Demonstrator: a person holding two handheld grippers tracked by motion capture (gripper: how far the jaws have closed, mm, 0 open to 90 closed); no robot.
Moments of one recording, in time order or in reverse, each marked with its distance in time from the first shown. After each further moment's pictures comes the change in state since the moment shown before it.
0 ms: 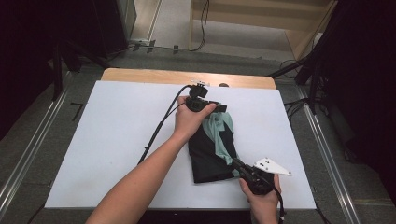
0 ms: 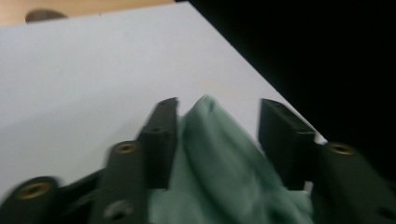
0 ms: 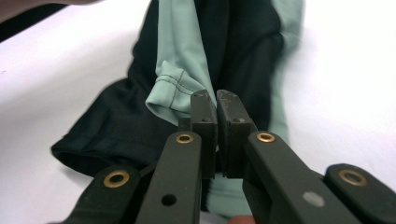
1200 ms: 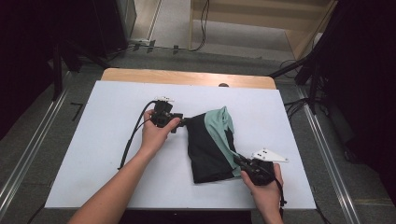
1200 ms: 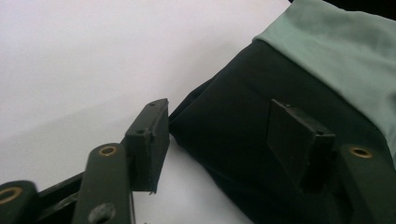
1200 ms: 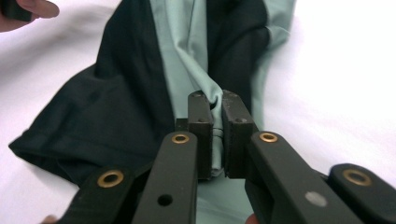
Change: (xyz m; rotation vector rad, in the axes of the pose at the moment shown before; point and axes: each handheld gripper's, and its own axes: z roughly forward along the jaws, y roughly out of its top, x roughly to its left) left arm 0.061 -0.074 -0.061 0.032 0.134 -0.055; right arm -0.012 0.021 0.008 0.112 -0.023 -0.050
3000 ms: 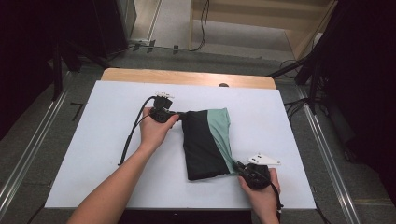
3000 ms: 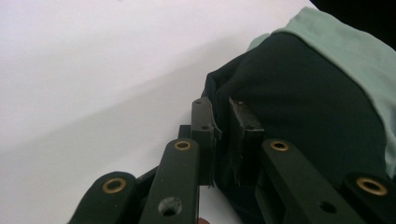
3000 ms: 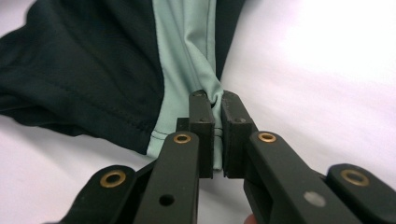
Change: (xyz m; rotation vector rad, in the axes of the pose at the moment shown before) left arm 0.006 0.014 -0.010 0.026 0.063 0.019; right arm 0.008 -0.017 0.019 0.102 -0.033 -0.012
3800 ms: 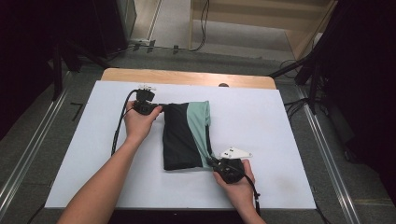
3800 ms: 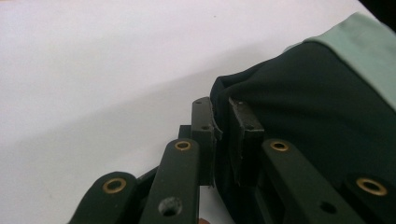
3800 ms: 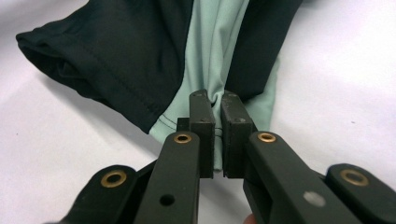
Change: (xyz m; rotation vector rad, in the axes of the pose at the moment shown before) left arm 0.048 0.004 -0.016 -0.010 0.130 -0.032; right arm 0.049 0.026 0.041 -0.019 0.133 -0.098
